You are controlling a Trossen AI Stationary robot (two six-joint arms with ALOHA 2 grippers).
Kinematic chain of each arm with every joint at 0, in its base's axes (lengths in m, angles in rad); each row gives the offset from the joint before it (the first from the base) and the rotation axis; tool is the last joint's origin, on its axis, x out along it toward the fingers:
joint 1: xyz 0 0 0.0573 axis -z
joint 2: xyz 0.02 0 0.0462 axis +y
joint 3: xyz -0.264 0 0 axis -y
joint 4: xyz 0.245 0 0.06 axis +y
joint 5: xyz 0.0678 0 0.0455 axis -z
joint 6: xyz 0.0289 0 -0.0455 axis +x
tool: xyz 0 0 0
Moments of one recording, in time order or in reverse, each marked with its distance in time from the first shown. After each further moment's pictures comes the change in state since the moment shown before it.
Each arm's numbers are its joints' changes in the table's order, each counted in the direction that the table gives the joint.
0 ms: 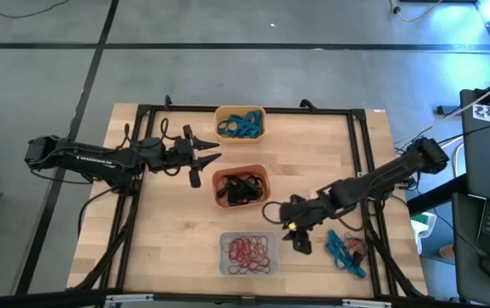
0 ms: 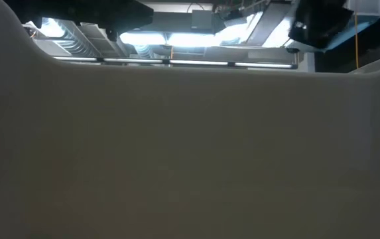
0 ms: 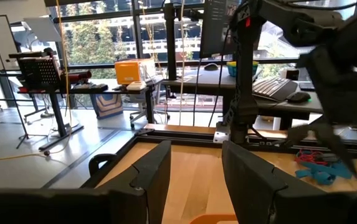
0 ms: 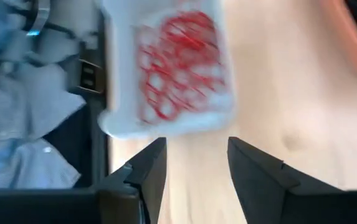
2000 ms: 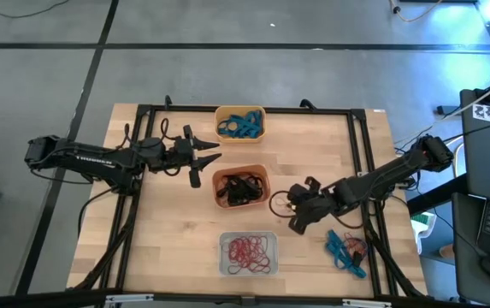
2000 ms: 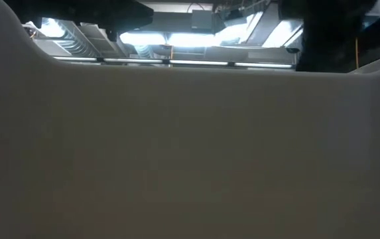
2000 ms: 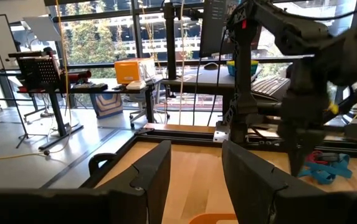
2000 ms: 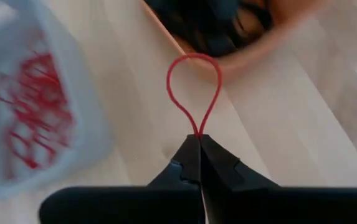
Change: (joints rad) left arm 0.001 0.000 0.000 0.003 0.000 0.000; right arm 0.005 -0.067 -0.130 0.104 0.423 0.174
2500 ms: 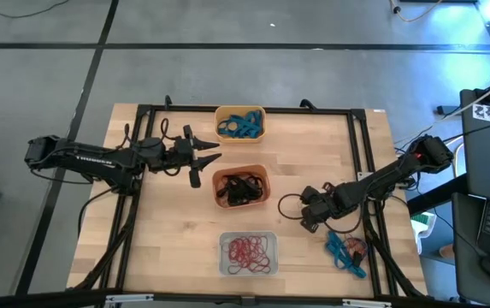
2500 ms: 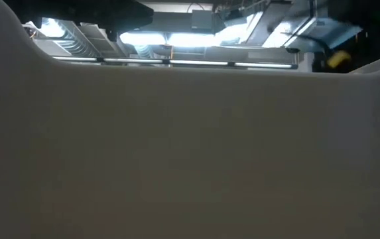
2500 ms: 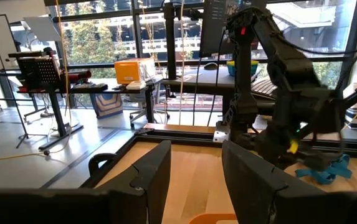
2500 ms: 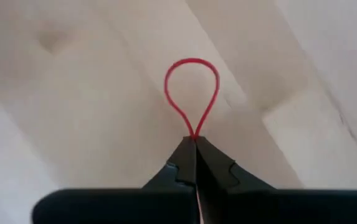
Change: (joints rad) left arm 0.000 0.000 0.000 0.000 0.000 0.000; right arm 0.000 0.003 -0.265 0.037 -0.143 0.234
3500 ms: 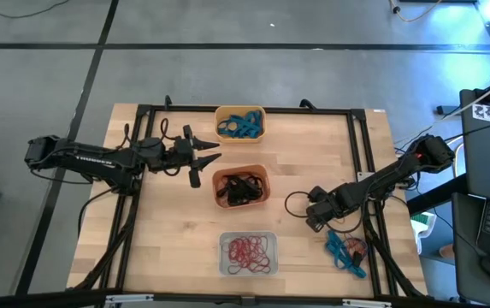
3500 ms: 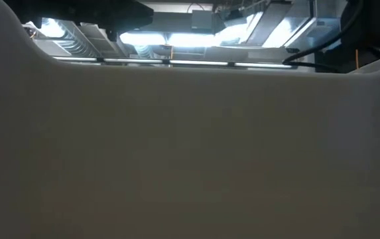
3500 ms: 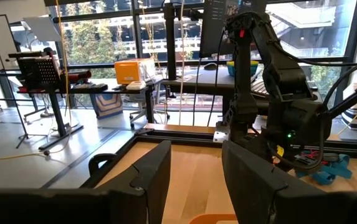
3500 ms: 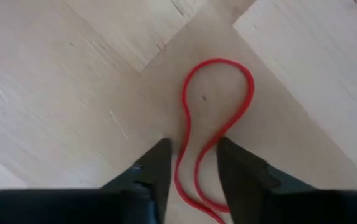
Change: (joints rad) left arm 0.000 0.000 0.000 -0.002 0.000 0.000; right arm -0.001 -0.005 -0.109 -0.010 -0.148 0.210
